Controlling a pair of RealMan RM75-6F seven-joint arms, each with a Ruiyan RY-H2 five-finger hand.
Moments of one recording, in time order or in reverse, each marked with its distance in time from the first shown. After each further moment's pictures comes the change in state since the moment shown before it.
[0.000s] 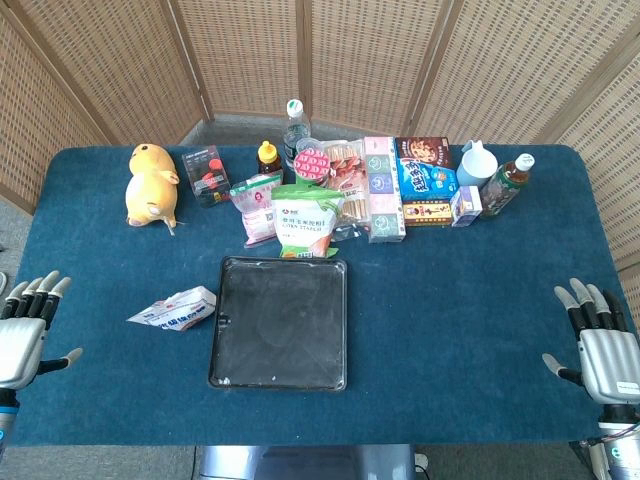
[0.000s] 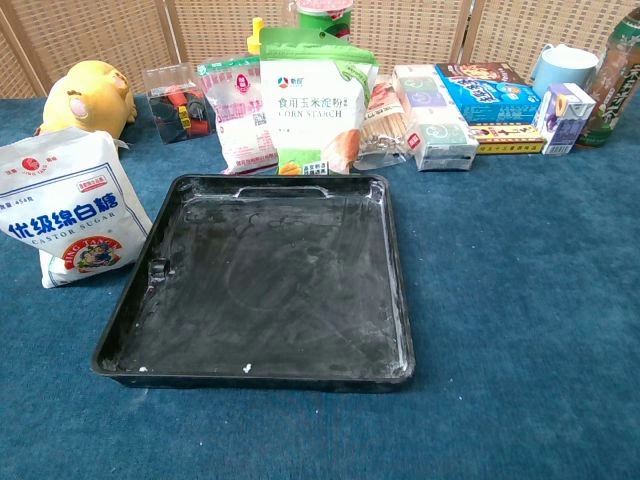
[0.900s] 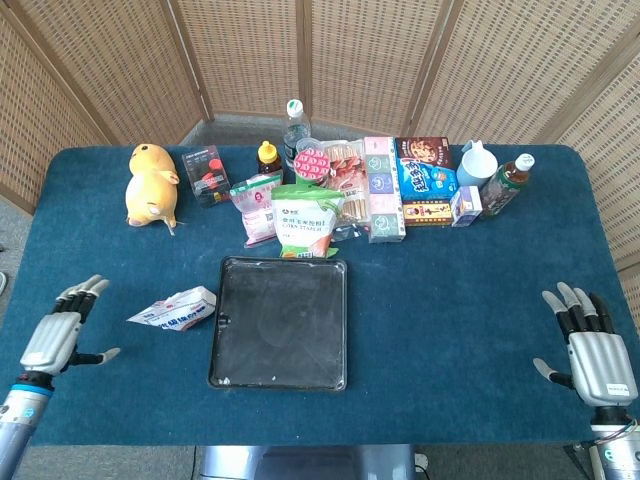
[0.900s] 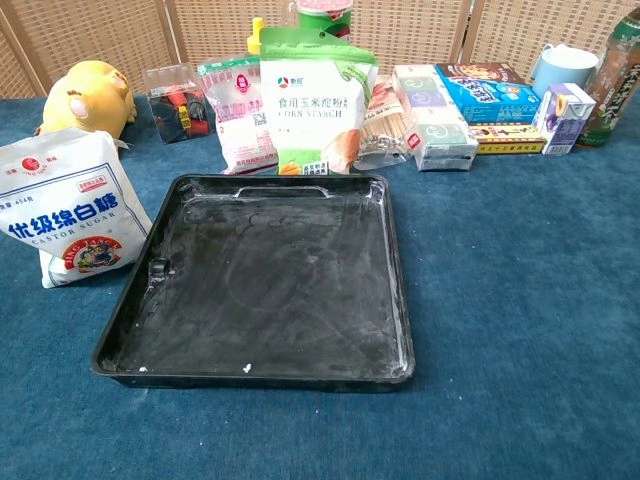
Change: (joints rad) left arm -0.097 -0.169 0.007 0.255 0.009 -0.187 -0.433; right arm 0.005 0.003 -0.014 -0.017 -0.013 -0.017 0.006
